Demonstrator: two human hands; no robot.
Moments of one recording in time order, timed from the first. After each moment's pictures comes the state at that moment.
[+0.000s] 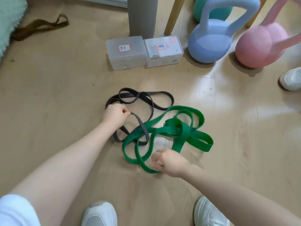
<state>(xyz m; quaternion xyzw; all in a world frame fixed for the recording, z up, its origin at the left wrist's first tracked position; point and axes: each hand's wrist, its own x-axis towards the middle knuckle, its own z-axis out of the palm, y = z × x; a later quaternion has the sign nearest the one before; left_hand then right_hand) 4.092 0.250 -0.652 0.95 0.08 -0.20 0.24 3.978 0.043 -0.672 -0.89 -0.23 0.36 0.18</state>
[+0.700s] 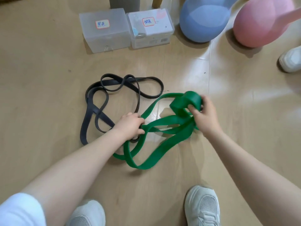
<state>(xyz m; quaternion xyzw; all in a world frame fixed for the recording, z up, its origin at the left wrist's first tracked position) 4.063 0.178 -0.700 0.91 -0.21 -0.34 0.09 4.051 -0.061 -0.665 -0.85 0.21 0.05 0.48</state>
